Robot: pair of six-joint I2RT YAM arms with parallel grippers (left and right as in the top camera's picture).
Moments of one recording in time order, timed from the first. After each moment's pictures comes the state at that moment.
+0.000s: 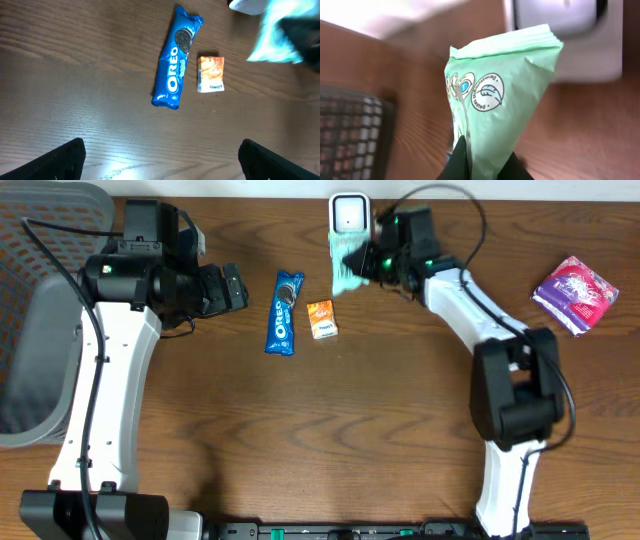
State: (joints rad) left arm -0.05 1.59 1.64 -1.18 0.22 -0.30; right arm 0.28 2.14 1.64 -0.18 -0.51 0.56
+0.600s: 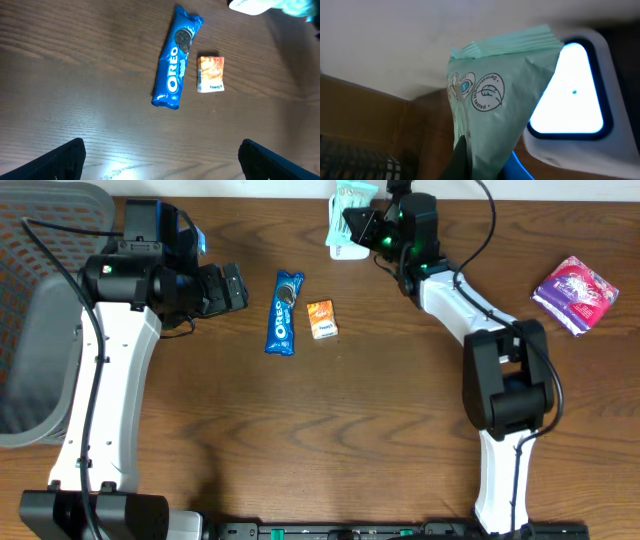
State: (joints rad) left arm -0.05 1.59 1.64 -1.18 0.22 -0.30; right arm 0.27 2.27 1.64 0.28 -0.42 0.79
